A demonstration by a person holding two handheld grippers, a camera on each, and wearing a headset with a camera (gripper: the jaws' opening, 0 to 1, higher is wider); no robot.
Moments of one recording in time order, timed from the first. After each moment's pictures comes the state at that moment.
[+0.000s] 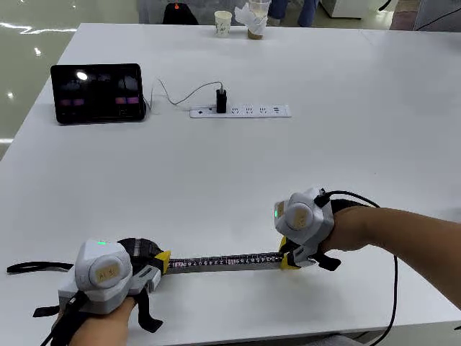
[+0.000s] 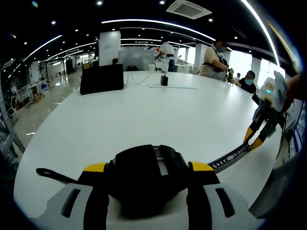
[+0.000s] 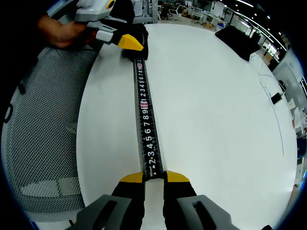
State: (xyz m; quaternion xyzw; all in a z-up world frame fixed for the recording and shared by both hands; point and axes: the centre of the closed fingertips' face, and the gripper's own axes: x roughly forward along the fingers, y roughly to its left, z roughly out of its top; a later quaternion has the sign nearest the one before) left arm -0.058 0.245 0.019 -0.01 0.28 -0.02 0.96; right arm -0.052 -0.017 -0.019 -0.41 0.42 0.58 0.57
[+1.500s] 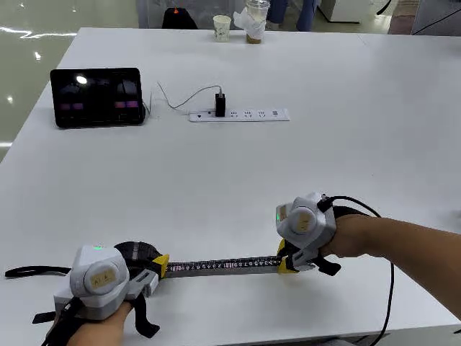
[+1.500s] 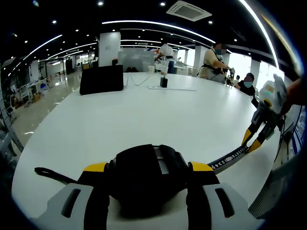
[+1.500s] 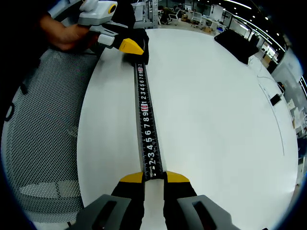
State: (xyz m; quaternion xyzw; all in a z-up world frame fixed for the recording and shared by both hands) left arm -0.061 0.247 0.021 -0.03 0.28 -0.03 0.96; right arm -0.052 -0.014 -0.019 -0.39 0.41 0.59 0.58
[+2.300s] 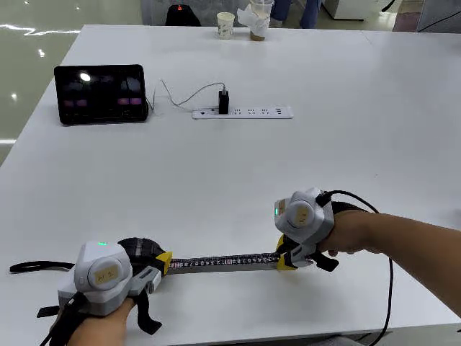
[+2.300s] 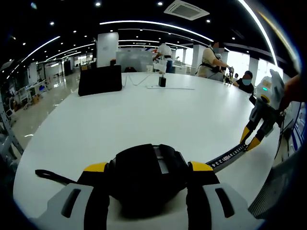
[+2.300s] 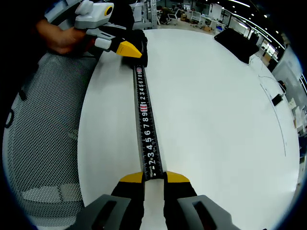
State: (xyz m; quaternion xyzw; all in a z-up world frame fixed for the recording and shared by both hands) left arm -0.061 0.244 0.021 -0.01 0.28 -0.04 0.96; right arm -0.053 -0.004 -0.020 -0.39 0.41 0.59 0.57
